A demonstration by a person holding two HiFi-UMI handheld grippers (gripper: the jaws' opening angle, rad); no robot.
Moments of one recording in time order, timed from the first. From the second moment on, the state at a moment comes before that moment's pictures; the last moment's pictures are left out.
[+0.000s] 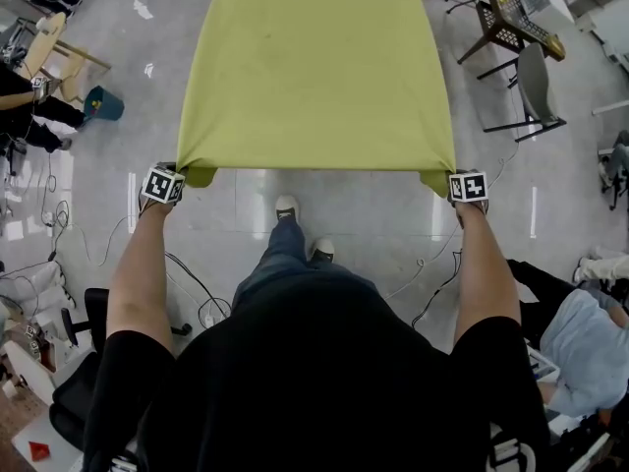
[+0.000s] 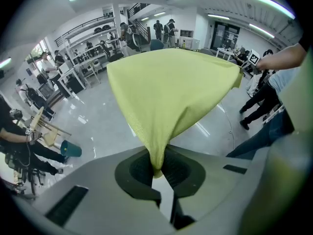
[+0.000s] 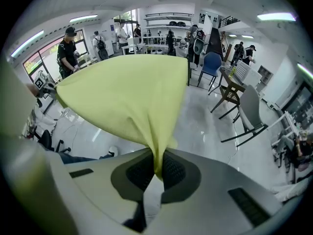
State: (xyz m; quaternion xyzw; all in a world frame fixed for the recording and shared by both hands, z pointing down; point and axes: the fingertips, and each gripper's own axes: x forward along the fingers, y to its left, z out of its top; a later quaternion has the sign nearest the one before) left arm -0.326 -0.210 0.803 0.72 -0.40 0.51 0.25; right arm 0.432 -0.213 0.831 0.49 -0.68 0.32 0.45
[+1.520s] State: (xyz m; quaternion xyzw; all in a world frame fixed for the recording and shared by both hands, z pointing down) left arm -0.347 0.063 0.736 0.74 -0.41 0.49 0.22; right arm 0.413 0.057 0.761 0.53 -0.68 0.32 0.40
